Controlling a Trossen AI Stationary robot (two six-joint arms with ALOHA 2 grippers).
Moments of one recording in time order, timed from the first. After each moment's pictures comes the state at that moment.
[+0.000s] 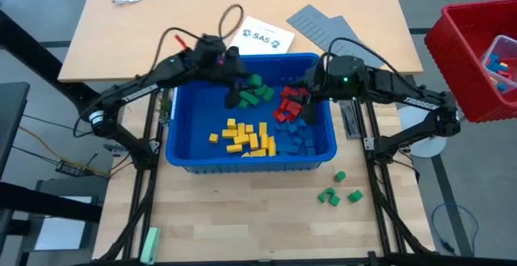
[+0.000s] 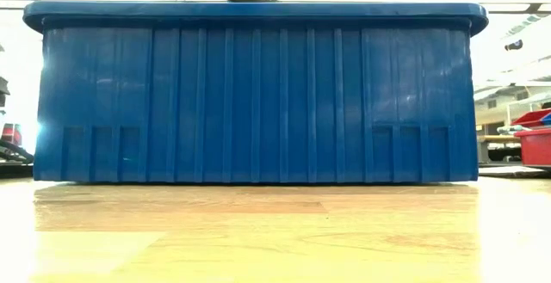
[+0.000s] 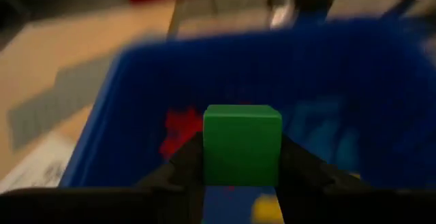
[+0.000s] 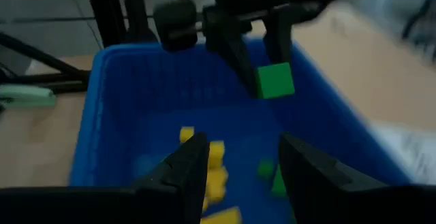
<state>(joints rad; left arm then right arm) 0.47 1.53 1.61 -0.59 0.28 0.37 -0.17 1.28 1.54 -0.66 0.11 -0.04</state>
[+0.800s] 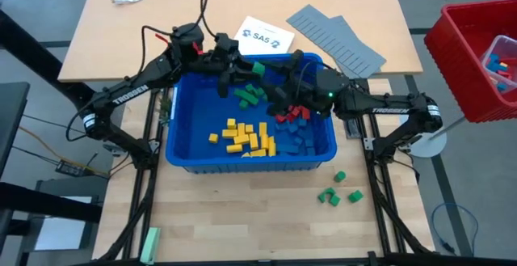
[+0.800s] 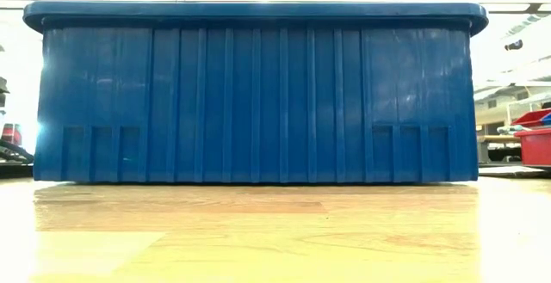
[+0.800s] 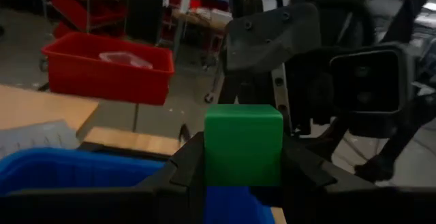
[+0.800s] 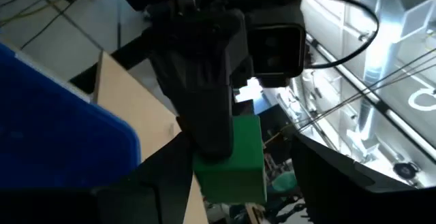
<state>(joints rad) 0.48 1.46 1.61 -0.20 0.60 -0.22 -0.03 1.49 1.54 0.08 0.52 -1.09</state>
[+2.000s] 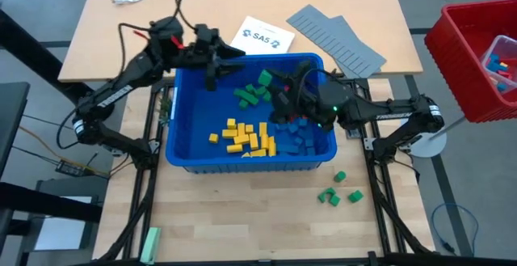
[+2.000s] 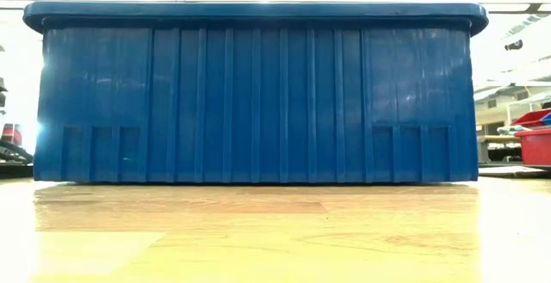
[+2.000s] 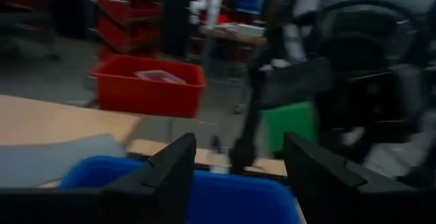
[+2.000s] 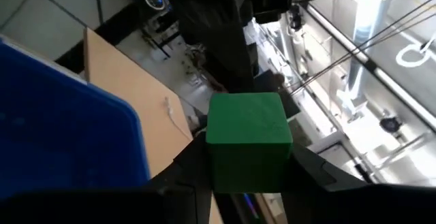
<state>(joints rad) 0.53 1.36 1.61 -0.27 0.53 -0.14 0.08 1.48 1.54 0.06 0.78 -1.04</state>
